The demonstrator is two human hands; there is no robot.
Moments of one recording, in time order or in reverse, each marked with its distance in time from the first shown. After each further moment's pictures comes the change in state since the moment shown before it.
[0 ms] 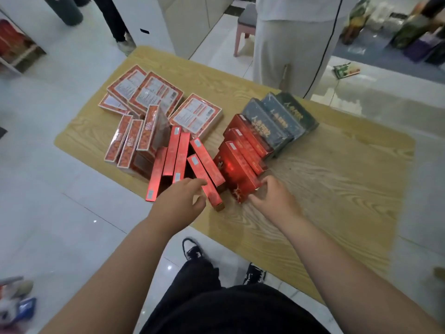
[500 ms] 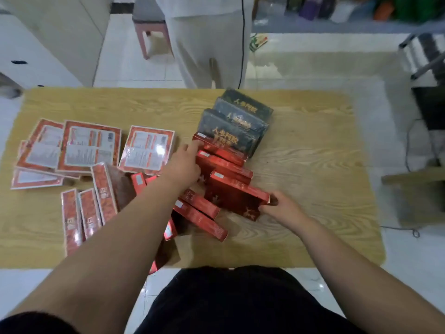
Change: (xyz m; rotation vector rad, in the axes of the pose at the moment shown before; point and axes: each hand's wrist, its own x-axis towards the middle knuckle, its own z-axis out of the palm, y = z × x) left_hand 0.230 0.000 -0.008 0.028 -0.254 0.266; right_hand 0.009 0.024 0.032 0.551 0.033 0.518
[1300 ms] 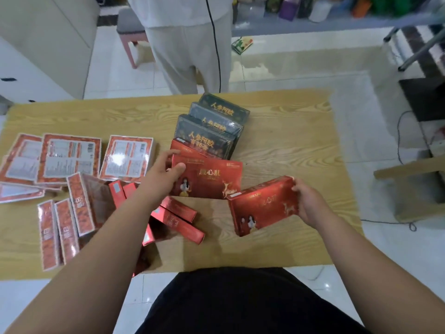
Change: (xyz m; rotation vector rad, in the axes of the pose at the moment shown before) left_hand -0.034 0.029 0.004 -0.847 0.038 -0.147; right_hand -0.017 0.033 -0.089 0.816 0.156 0.211
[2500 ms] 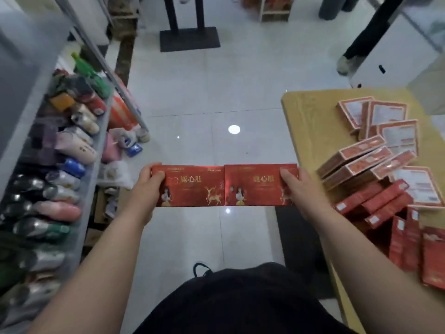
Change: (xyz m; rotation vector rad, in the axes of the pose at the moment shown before) left_hand -0.585 -0.288 -0.036 -0.867 1.538 -0.437; right_hand -0.293 0.203 0.324 -1.218 -1.160 -0.601
